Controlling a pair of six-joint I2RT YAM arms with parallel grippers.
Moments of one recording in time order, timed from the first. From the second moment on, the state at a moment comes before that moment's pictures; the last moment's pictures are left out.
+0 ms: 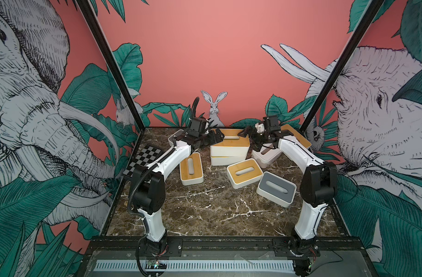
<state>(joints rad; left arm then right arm) -0.47 1.82 1.56 -0.37 0.28 -0.66 0.26 1.90 1.66 -0.53 -0.54 0.85</state>
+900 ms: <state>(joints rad) -0.44 1.77 1.53 -0.34 0.30 -0.68 0.26 1.92 1.72 -0.56 -0.55 0.88</state>
